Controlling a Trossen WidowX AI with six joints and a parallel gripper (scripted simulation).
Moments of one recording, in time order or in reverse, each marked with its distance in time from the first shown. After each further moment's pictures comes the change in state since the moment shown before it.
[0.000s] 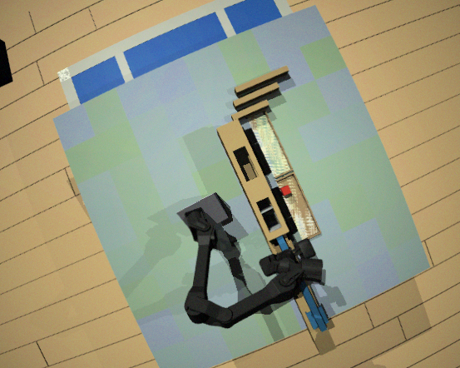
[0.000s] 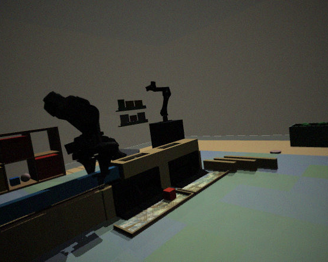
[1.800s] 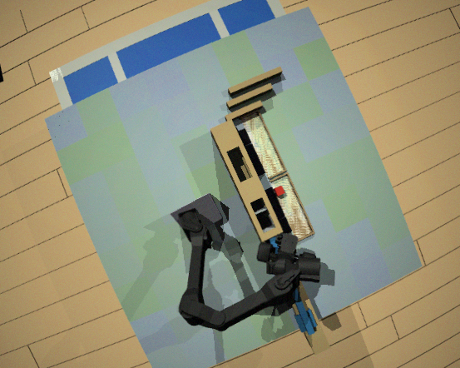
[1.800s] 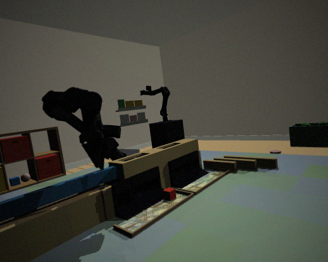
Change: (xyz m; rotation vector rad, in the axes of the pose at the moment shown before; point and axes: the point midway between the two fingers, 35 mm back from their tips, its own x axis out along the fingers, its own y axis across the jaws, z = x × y) arm -0.028 0.021 0.000 -2.476 -0.098 0.010
